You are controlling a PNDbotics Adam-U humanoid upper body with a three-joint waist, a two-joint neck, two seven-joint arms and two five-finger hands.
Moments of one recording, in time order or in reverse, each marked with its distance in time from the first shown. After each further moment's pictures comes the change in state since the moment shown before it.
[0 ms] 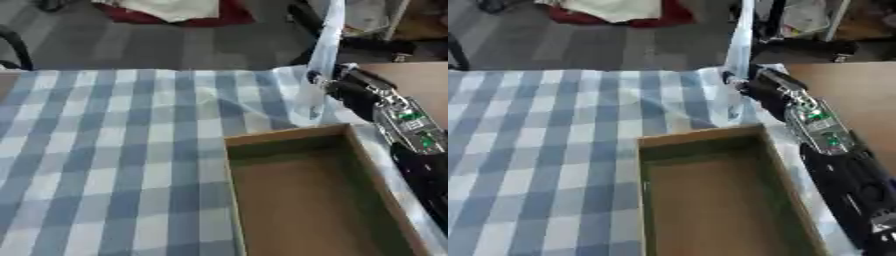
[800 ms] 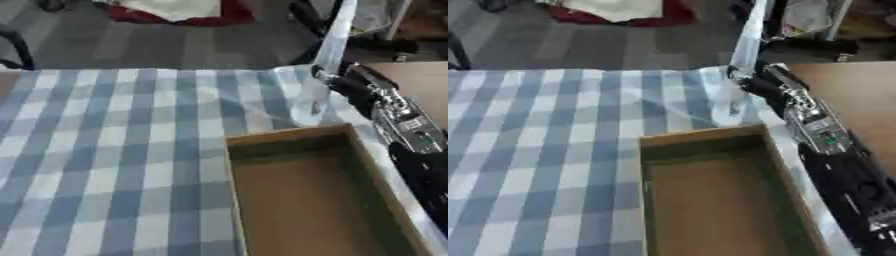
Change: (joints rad) left arm -0.007 0.000 0.000 0.000 0.006 0.002 -0.006; right arm -0.009 0.007 0.000 0.018 0.012 -0.019 -0.125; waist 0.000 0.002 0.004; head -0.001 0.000
